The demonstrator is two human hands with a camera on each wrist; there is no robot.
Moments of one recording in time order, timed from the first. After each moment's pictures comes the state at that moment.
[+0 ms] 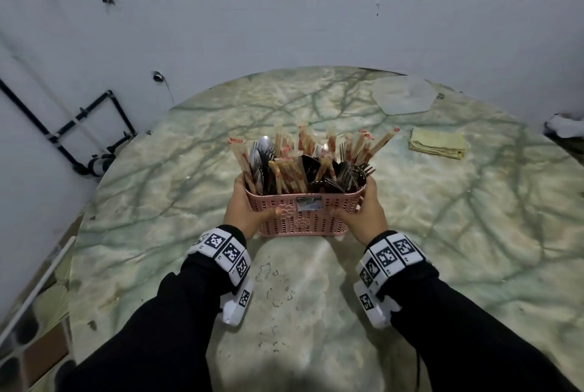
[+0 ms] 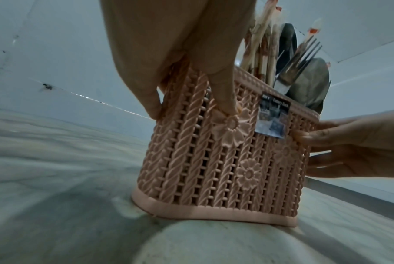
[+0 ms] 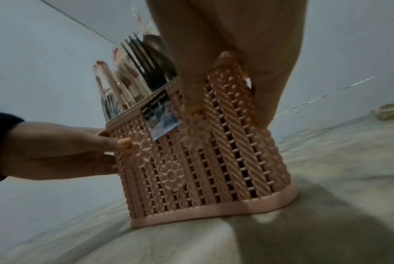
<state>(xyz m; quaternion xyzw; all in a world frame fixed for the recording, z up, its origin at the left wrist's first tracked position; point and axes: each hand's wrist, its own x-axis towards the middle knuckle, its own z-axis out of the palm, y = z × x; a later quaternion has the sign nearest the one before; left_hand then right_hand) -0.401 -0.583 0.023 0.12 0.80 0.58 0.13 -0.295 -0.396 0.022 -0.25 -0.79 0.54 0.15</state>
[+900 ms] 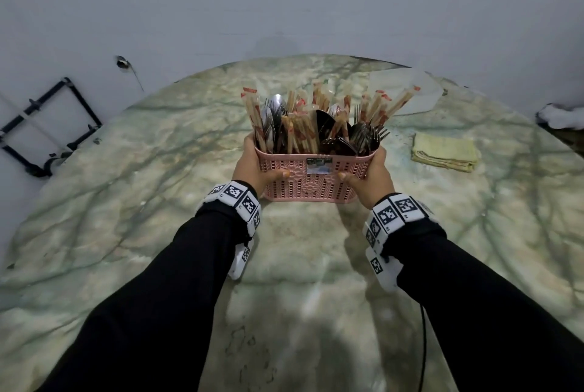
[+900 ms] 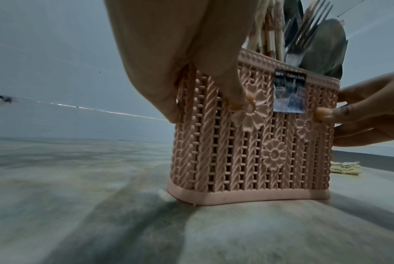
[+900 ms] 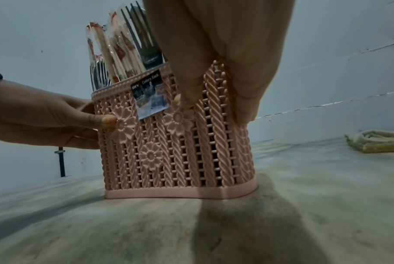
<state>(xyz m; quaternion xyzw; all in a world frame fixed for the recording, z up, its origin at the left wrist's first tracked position) -0.523 -0.472 0.020 0.17 0.81 0.54 0.13 -0.409 -0.295 0.017 -0.31 -0.82 0.46 0.15</state>
